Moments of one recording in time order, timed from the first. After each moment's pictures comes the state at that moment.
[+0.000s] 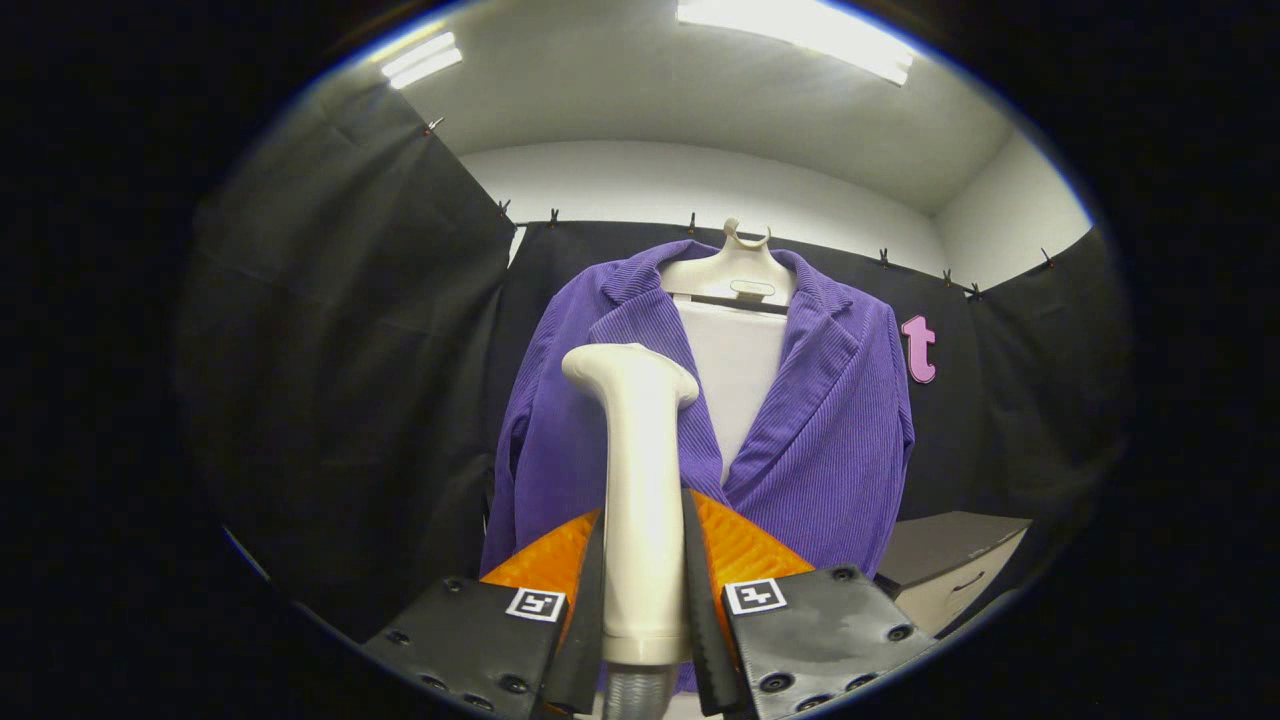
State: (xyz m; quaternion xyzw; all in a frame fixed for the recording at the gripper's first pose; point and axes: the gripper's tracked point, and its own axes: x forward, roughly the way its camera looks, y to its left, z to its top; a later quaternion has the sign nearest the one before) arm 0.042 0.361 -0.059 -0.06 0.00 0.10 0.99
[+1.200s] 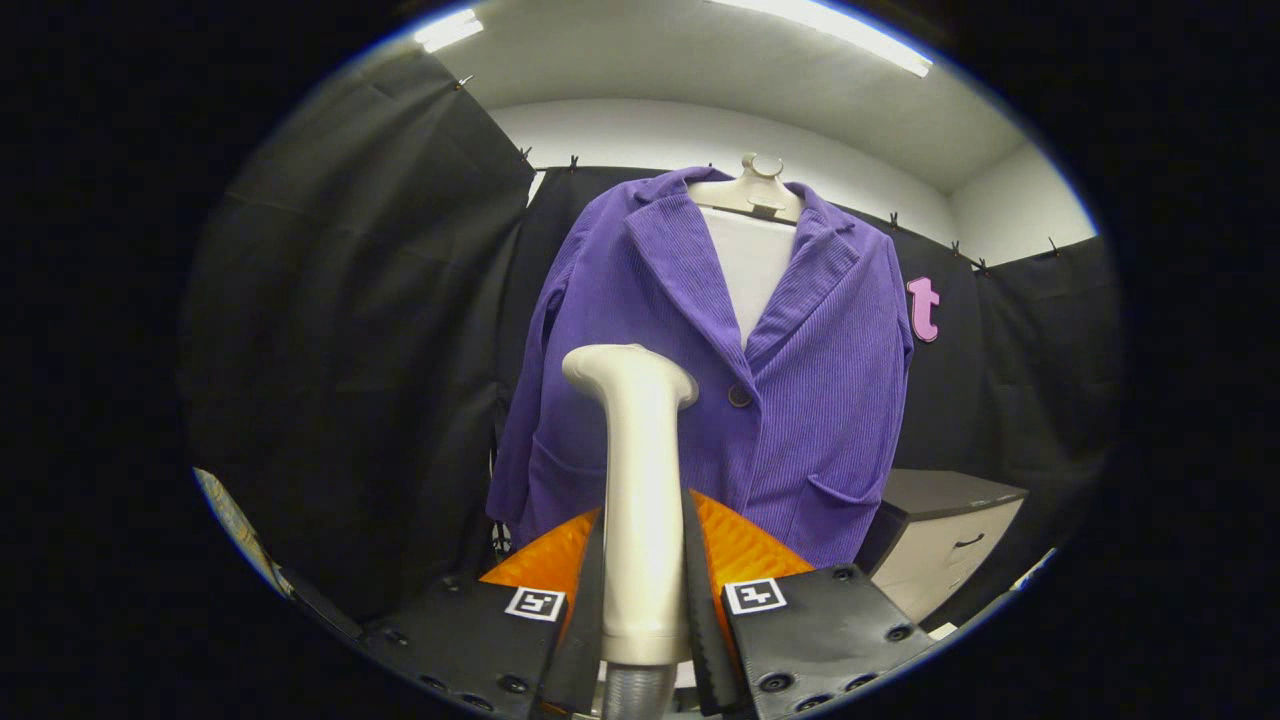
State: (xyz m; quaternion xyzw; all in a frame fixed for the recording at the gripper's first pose) arm -0.005 0.356 -0.163 -0.09 0.08 0.10 0.99
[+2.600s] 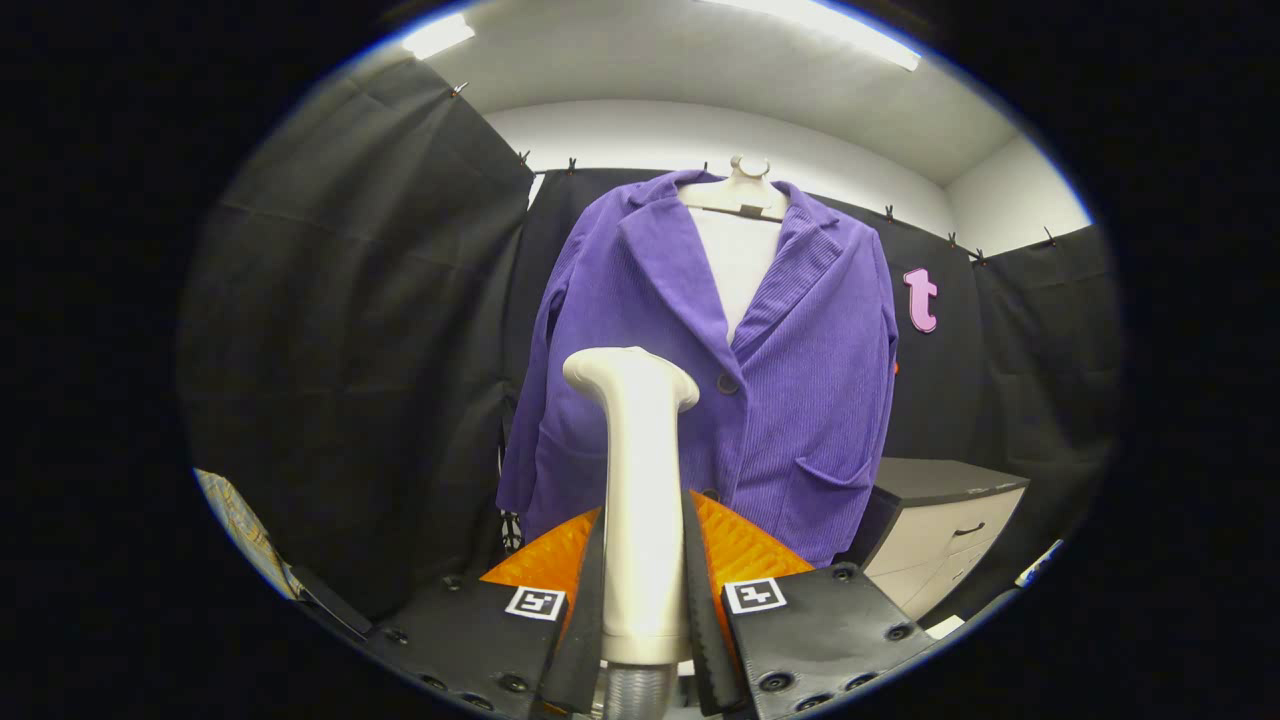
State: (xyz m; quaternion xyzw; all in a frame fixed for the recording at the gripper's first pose) arm -0.038 0.336 -0.137 -0.07 0.06 0.11 0.99
